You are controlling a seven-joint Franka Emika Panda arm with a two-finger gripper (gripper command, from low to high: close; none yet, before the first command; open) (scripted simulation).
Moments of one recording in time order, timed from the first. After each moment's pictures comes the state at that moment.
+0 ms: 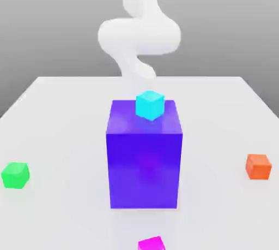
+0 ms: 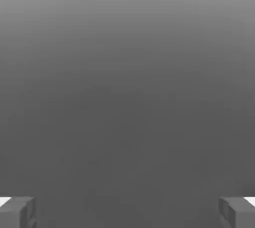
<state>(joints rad) 0.03 -0.71 -0.02 -2.30 0.03 2.33 0.76</state>
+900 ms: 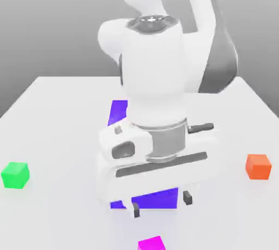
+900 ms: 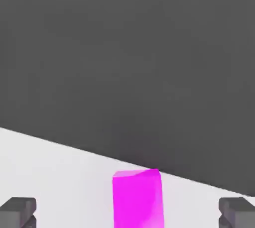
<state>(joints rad) 0.16 0.26 -0.10 -2.31 0.13 2.63 0.46</state>
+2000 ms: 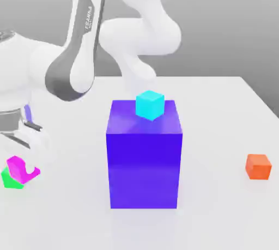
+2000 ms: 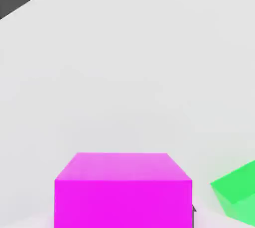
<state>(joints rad) -0.21 0.09 -0.60 -2.58 0.10 2.66 0.77</state>
